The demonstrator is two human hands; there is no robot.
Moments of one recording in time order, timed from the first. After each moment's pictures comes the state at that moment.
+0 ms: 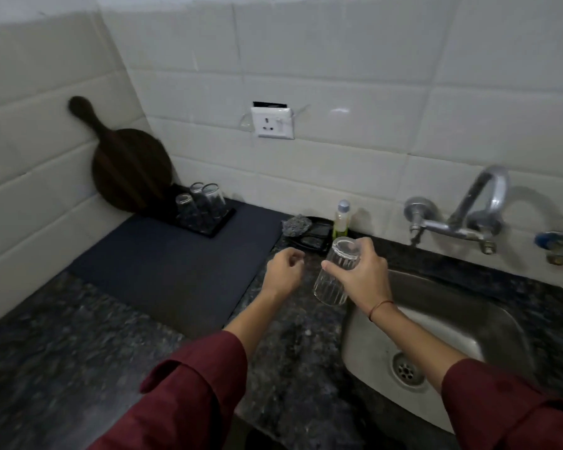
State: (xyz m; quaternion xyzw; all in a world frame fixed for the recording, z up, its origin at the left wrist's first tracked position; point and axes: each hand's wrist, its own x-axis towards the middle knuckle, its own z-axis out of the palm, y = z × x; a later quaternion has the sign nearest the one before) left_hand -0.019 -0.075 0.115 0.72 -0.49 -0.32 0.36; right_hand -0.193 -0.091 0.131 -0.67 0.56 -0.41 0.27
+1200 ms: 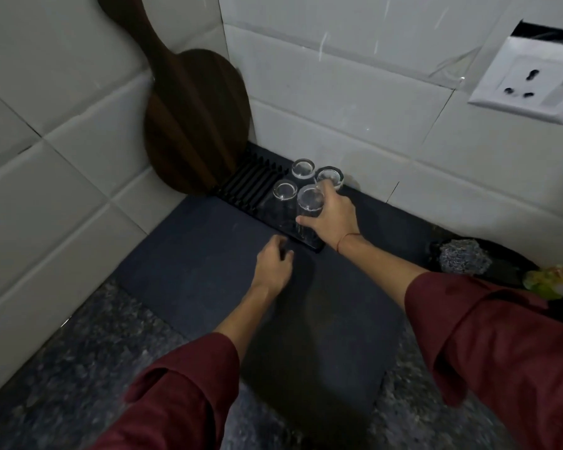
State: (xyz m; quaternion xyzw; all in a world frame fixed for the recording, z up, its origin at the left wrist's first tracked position) left_hand 0.365 -0.200 -0.002 0.79 -0.38 -0.35 0.33; right_hand 0.261 -0.320 0.043 -0.78 0.51 -0.23 0.30
